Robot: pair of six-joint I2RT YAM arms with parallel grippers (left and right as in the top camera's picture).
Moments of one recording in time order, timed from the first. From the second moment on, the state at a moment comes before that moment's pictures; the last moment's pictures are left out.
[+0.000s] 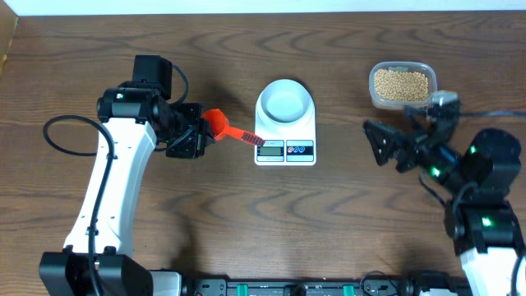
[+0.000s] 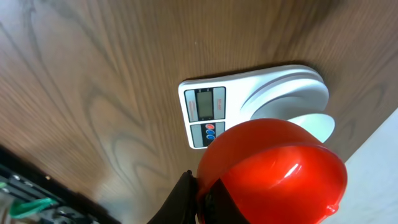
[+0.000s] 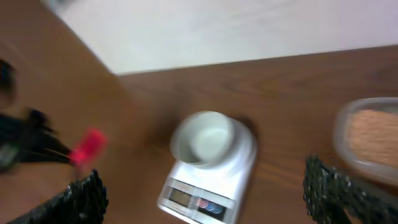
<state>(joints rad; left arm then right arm) -0.05 1.53 1.37 -1.19 0.41 -1.54 -0.02 0.90 0.73 -0.16 -0.67 0.29</state>
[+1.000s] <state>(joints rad) -0.39 1.53 1.37 -0.95 0.27 -2.01 0.36 1.19 0.74 0.19 -0.44 0.94</state>
